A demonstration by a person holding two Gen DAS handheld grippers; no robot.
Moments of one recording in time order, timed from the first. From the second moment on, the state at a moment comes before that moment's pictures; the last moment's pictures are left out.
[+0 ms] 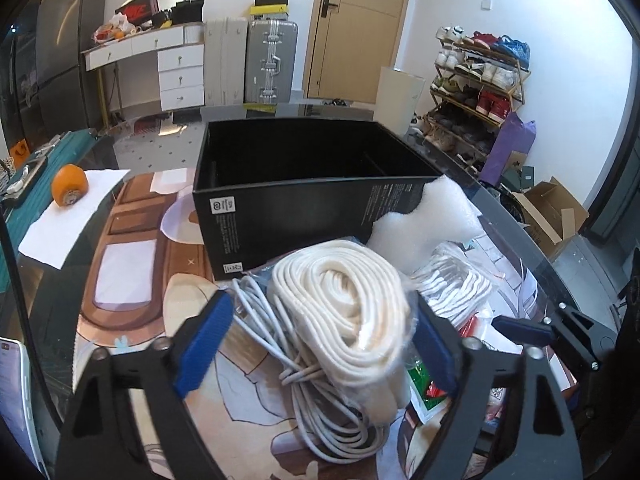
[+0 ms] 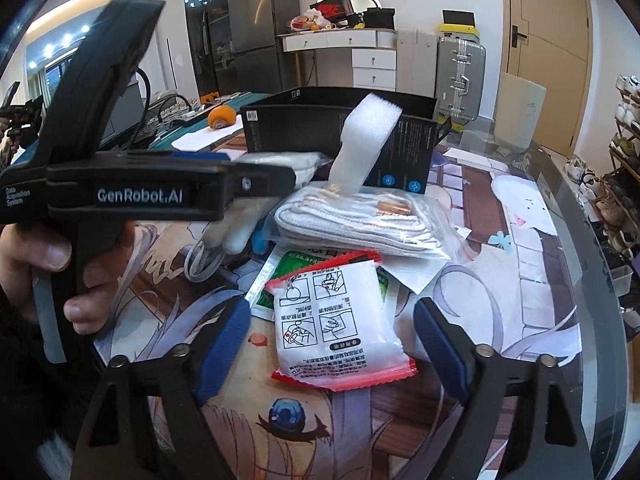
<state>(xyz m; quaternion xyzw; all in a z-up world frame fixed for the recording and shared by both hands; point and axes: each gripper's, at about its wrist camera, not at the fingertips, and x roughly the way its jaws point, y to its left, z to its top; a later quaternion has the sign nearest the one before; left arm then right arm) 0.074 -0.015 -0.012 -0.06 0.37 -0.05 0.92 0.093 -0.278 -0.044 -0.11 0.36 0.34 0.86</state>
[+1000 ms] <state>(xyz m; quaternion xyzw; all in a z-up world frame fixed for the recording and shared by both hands) 0.013 0.030 0.012 -0.08 0.30 -0.03 0.95 0.065 -0.278 -0.016 -0.13 0.32 0.36 0.87</state>
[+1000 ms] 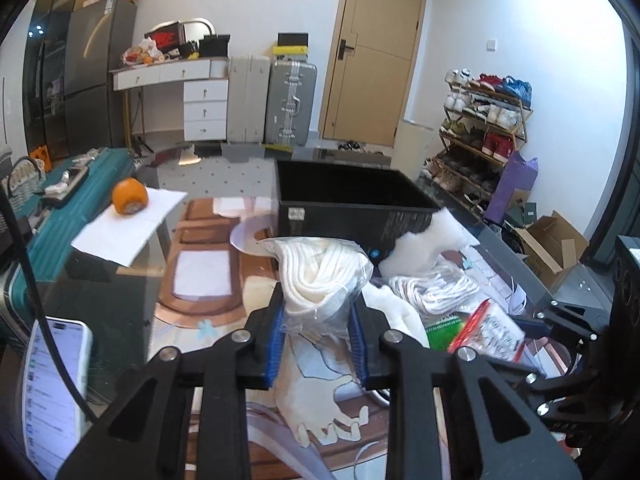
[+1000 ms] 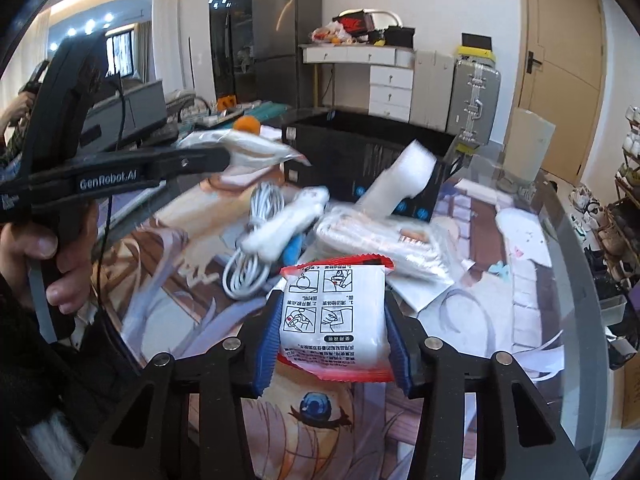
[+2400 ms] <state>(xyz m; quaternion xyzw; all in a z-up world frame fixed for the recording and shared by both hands) 0.104 0.036 0.063 -0.06 0.25 -0.03 0.97 0.215 -0.220 0.070 -0.10 0.28 0.33 0.90</state>
